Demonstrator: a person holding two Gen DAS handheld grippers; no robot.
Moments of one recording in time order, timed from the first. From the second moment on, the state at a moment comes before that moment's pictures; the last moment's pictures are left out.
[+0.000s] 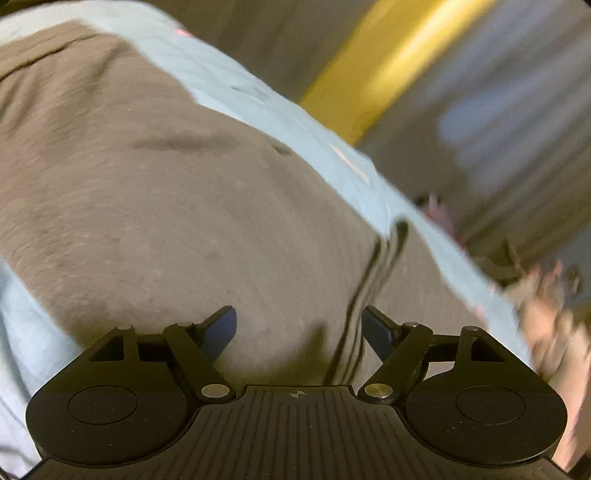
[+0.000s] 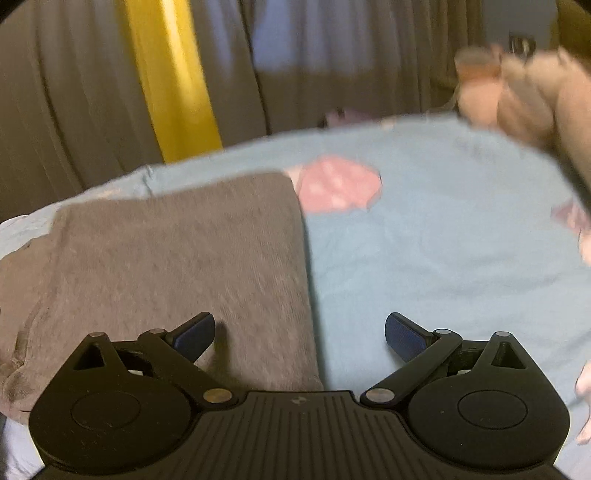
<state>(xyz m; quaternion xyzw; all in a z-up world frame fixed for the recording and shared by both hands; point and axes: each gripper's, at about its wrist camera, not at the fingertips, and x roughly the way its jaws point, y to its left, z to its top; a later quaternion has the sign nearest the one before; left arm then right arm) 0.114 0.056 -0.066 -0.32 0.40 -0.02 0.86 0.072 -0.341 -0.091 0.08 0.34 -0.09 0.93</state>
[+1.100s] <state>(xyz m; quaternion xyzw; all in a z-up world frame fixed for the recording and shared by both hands) 0.078 0.314 -0.109 -0.56 0.26 0.10 0.78 0.107 -0.337 -0.116 0.10 0.41 -0.05 0.91</state>
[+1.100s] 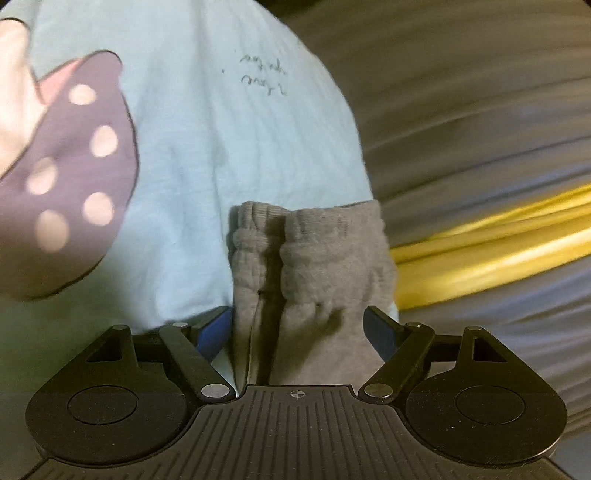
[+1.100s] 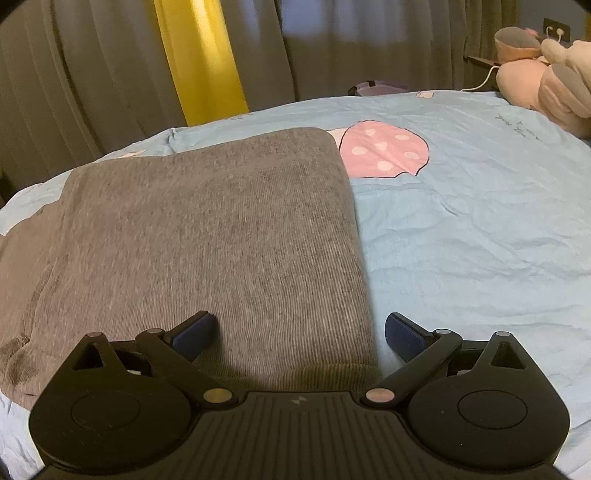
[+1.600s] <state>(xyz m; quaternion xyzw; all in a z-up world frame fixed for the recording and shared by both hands) 0.098 0.296 -0.057 -0.45 0.25 0.03 0.86 0.105 -0.338 -0.115 0.11 0.40 -0.06 0.91</state>
